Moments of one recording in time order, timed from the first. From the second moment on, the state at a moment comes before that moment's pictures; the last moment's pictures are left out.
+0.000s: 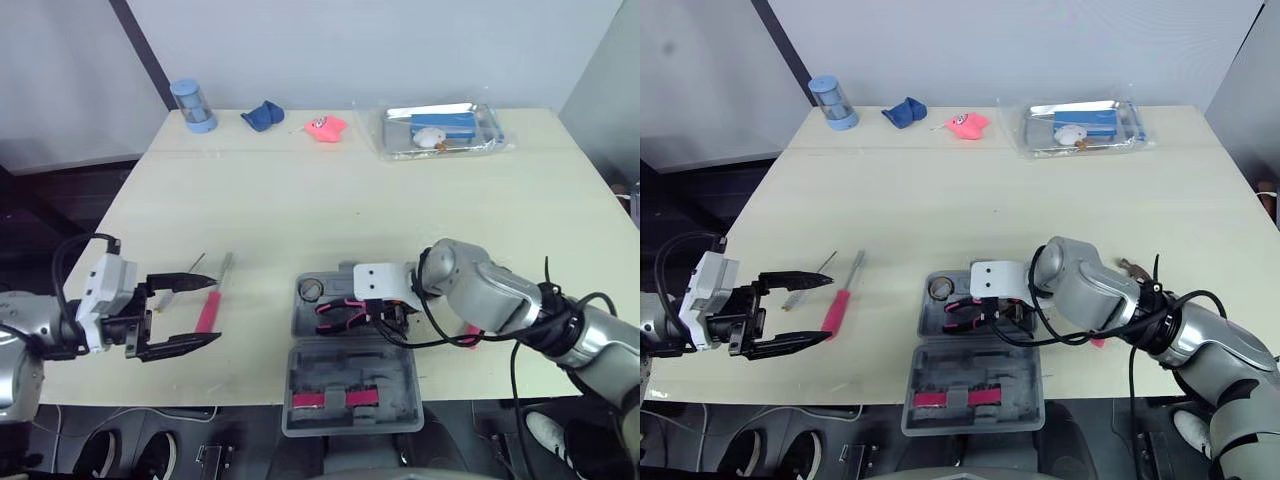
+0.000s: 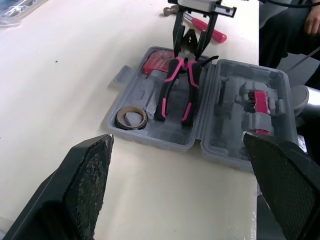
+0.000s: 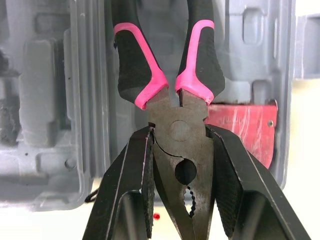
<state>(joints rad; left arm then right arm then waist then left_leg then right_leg) 0.05 0.97 0.42 -0.01 -0.56 0.14 -1.54 -0.93 -0.58 0.93 -0.29 -0.04 1.05 1.00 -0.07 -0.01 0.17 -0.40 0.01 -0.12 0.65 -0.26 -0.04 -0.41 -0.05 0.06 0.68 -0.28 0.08</state>
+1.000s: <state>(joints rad) 0.04 0.97 0.39 0.00 -0.56 0.14 -1.54 -0.92 -0.46 0.94 -0.19 -0.08 1.02 0.96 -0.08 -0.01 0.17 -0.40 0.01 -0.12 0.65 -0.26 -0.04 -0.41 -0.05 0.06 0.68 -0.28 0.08</state>
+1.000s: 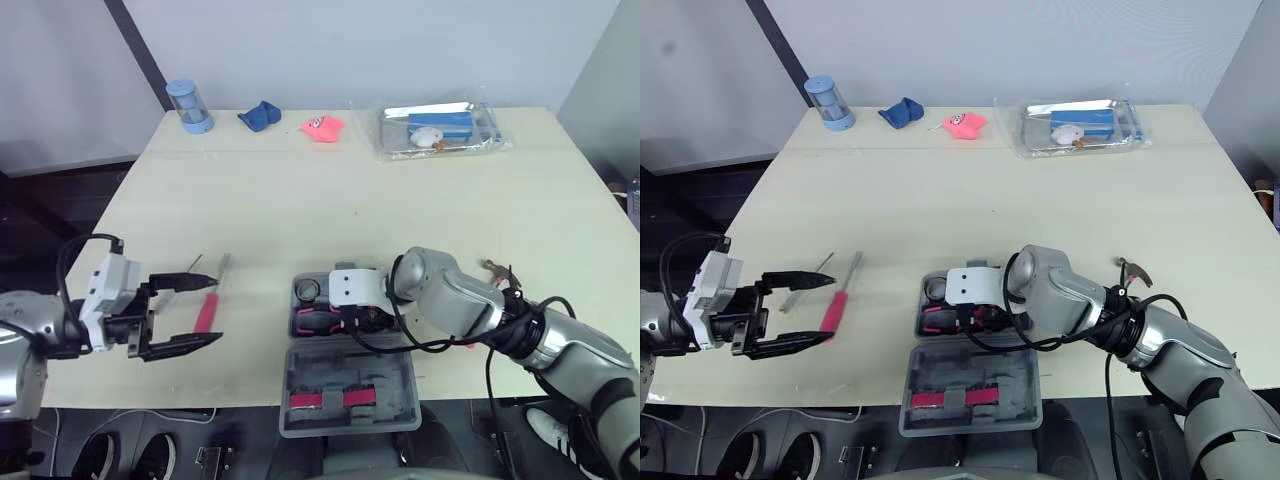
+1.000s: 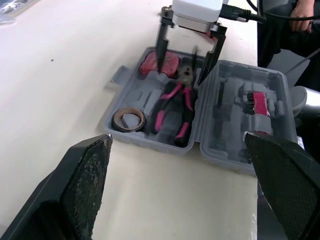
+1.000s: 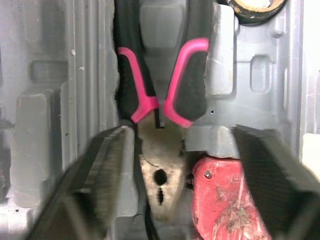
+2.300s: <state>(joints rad) 0.02 0.94 0.35 0.01 -0.59 0.10 -1.54 -0.56 -0.34 0.54 0.15 0.01 0.31 0.98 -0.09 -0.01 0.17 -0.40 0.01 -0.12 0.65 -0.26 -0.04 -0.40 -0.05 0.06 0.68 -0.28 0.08</state>
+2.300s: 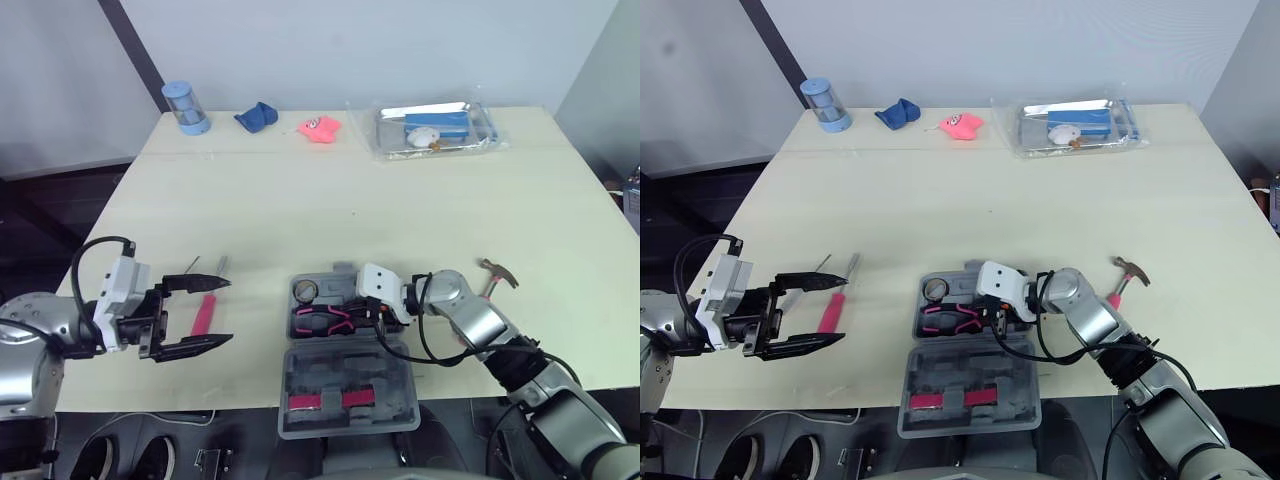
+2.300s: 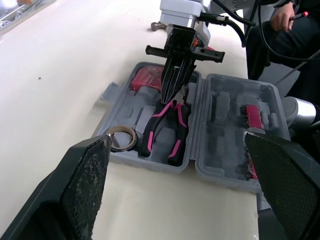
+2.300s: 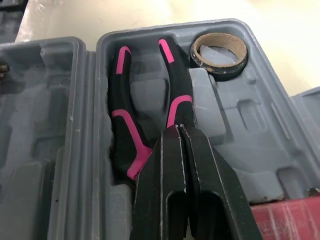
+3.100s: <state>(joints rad) 0.07 0.93 0.33 -0.03 -0.59 0.13 -1.50 -0.58 -0.31 0.58 0.26 -0.04 0.34 0.99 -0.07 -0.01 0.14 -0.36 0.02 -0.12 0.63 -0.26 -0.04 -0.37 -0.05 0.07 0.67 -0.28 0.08</state>
